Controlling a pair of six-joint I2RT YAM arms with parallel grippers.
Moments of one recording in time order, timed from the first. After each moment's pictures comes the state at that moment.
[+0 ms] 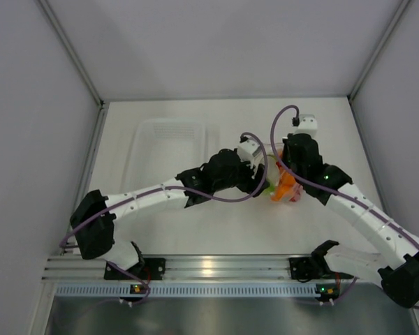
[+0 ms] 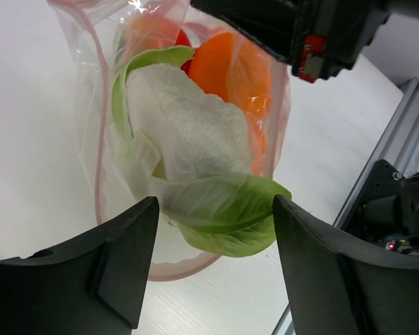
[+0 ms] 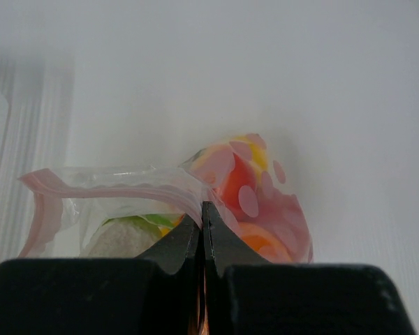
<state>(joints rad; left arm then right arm) -1.03 1.50 1.14 0.00 0.02 -0.33 0.58 1.05 0.96 -0.41 0.52 0.34</state>
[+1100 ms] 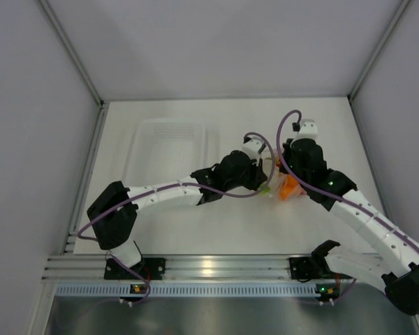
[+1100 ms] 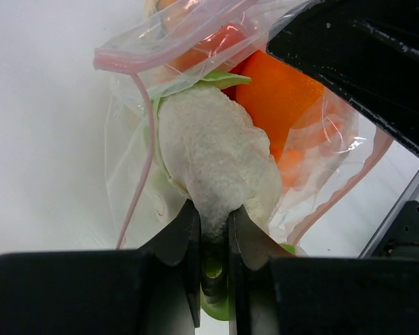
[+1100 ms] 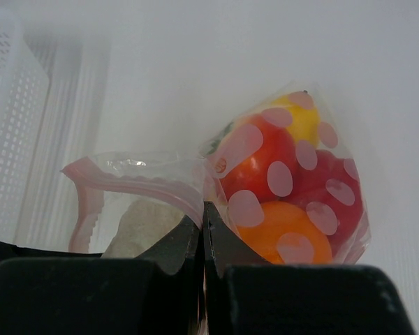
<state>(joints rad) -1.03 1.67 1.19 0.05 -0.09 -0.43 0.58 0.99 0.91 -0.42 0.40 0.37</state>
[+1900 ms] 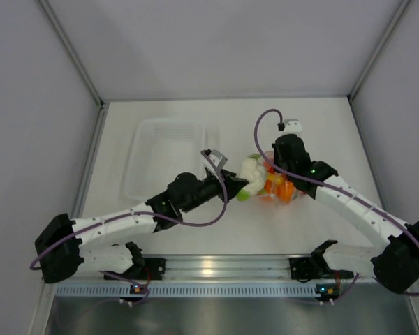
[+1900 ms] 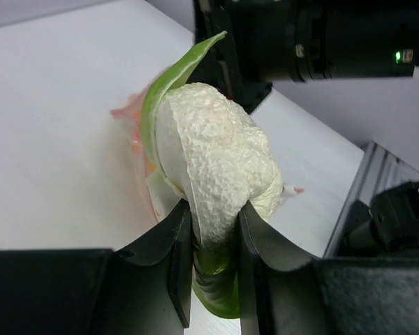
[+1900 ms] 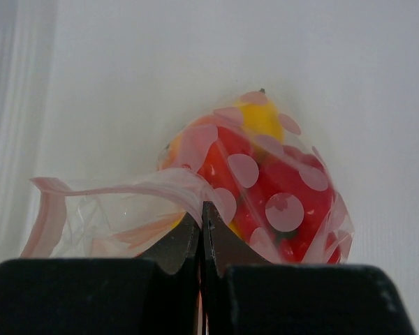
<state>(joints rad) -1.03 1.22 0.72 0.44 0.00 -0.30 0.58 1.17 0.94 -0.42 0.44 0.30</state>
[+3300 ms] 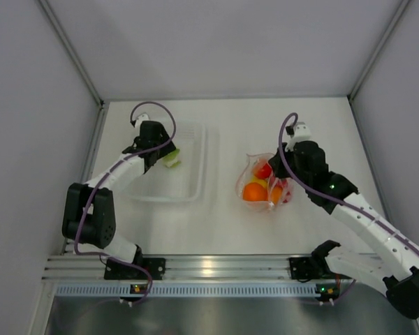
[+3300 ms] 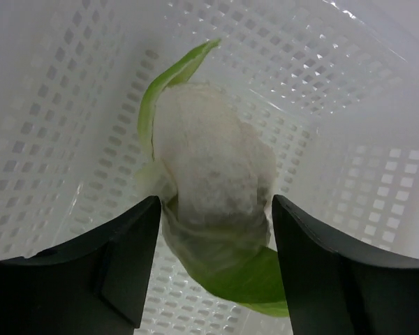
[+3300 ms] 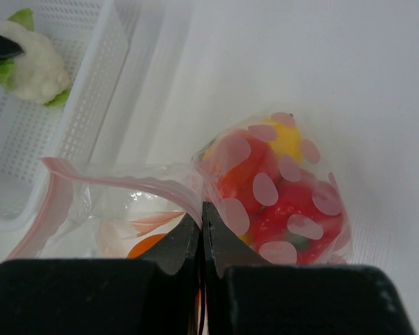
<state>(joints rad) -0.24 1.54 1.00 -0.16 -0.25 -0.63 0.58 0.95 0.87 -0.38 0.17 0.36</state>
